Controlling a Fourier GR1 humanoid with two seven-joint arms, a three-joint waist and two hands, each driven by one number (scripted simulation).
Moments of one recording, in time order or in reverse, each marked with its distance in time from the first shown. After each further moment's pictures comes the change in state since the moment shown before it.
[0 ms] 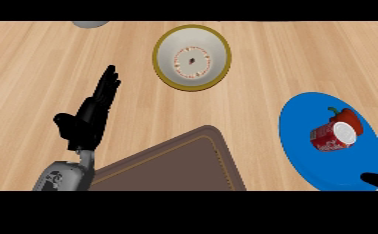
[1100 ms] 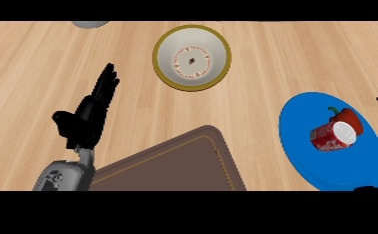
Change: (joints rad) left arm 0.000 -0.045 0.059 -0.008 -0.057 -0.052 0.023; right arm -0.024 0.054 0.001 0.161 0.061 0.302 0.112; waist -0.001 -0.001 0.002
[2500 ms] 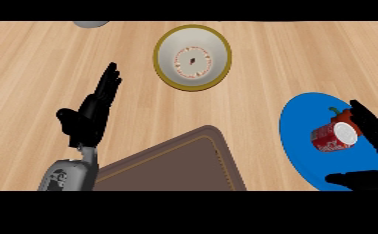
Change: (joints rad) left arm -0.007 -0.070 0.059 -0.002 -0.072 -0.060 0.021; right arm -0.096 0.234 -0.062 0.254 0.139 0.081 -0.176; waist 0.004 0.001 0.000
